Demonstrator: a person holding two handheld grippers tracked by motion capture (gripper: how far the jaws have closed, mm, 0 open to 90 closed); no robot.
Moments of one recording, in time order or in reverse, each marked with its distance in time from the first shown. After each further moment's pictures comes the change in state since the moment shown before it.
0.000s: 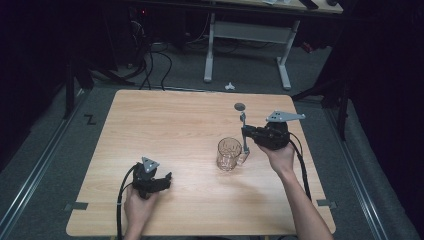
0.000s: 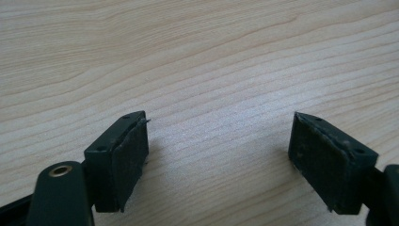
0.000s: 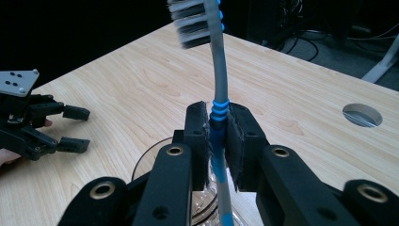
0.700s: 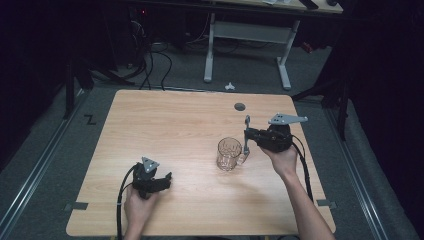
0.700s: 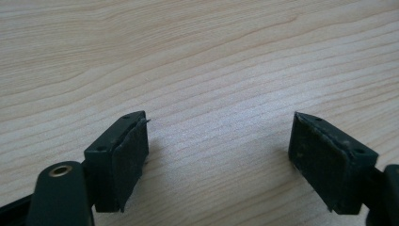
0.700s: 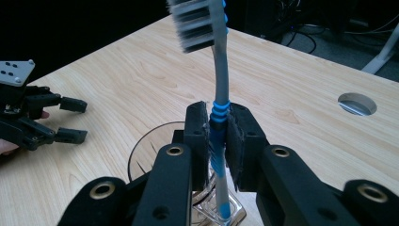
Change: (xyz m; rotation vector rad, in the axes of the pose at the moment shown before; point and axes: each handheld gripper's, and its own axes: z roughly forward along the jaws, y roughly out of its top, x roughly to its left) left arm 0.000 0.000 0.000 0.000 0.000 0.000; right arm -0.003 -0.008 -0.005 0.017 -0.009 0.003
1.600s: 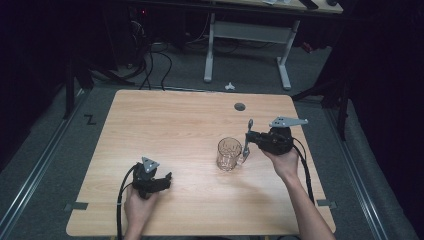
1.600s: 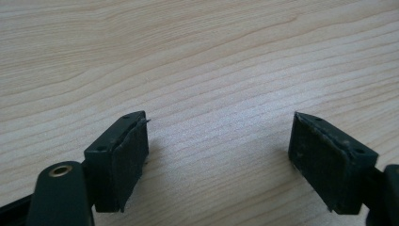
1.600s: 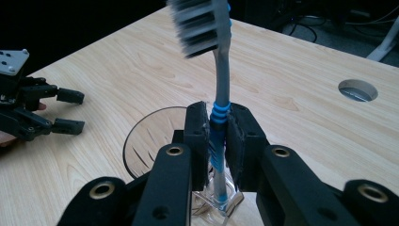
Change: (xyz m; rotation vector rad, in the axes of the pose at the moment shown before) left arm 0.000 0.000 0.000 0.000 0.000 0.000; right arm -0.003 -0.010 0.000 0.023 -0.002 0.015
